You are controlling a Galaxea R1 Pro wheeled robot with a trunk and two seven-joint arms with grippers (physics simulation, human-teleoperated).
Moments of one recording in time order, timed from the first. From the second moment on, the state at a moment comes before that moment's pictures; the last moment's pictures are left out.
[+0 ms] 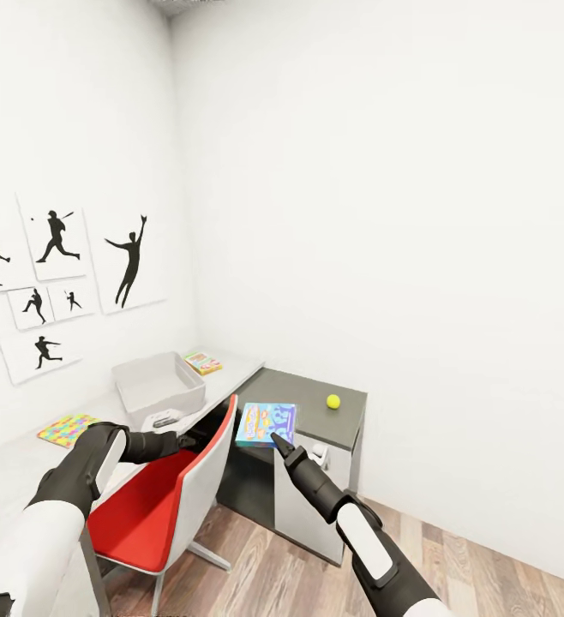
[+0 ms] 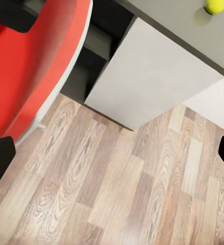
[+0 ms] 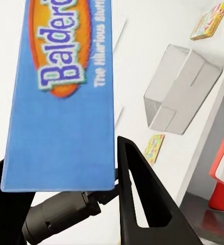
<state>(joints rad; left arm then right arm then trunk) -0.73 0.15 0.14 -0.74 0.08 0.85 -0.40 -0.46 0.17 0.21 -0.77 -1.07 0.25 0.50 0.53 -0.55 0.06</state>
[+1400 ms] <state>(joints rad) -0.73 0.15 0.14 -0.74 0.08 0.85 -0.36 -0.46 0.17 0.21 -0.77 -1.06 0.25 0.50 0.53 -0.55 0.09</state>
